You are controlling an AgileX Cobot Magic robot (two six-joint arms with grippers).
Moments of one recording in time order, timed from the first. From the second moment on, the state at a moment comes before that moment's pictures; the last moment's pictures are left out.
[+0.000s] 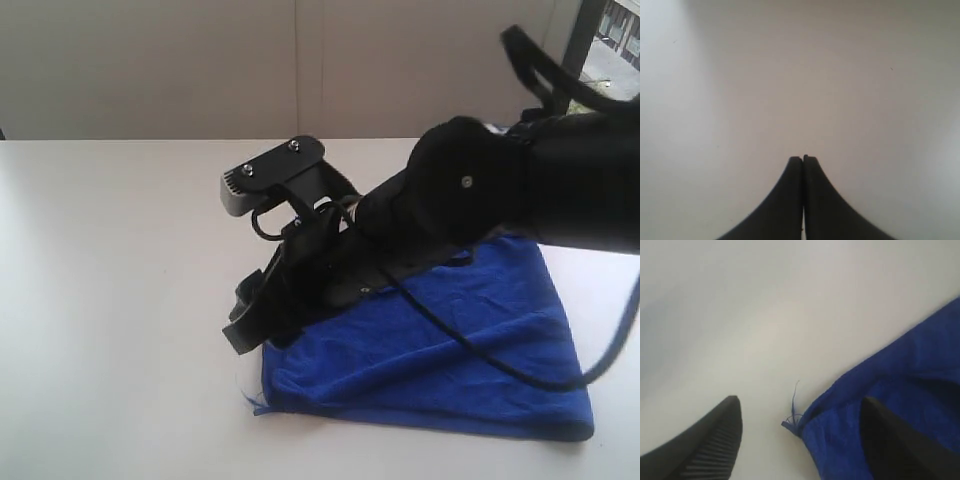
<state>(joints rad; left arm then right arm) -0.19 0.16 0.02 0.43 0.33 -0.54 0.63 1.58 -1.05 0.43 0.46 -0.43</state>
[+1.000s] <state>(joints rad) -0.19 0.23 0.00 0.42 -0.32 -0.52 0.27 1.46 -0.83 -0.16 0.55 0.13</state>
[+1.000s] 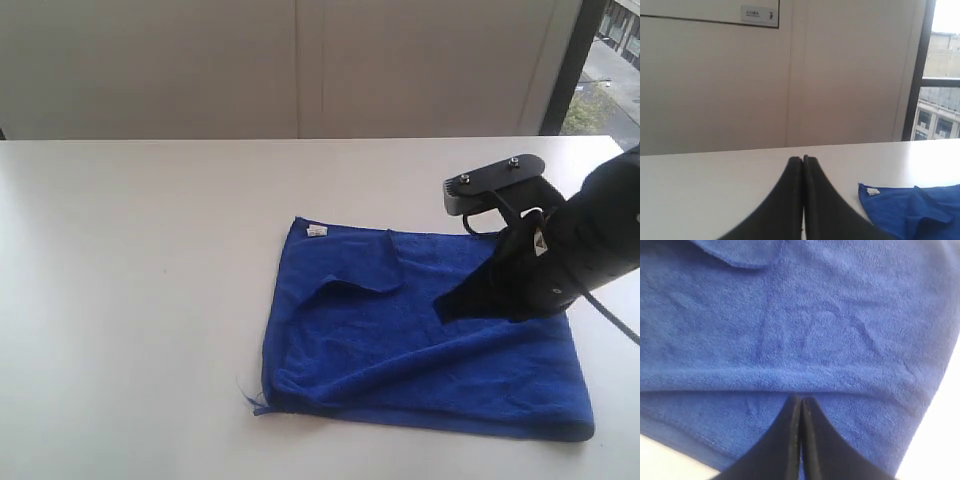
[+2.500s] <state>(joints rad) -0.70 2.06 -1.46 0.84 0.60 -0.15 0.25 1.46 -0.75 -0.28 0.58 0.29</state>
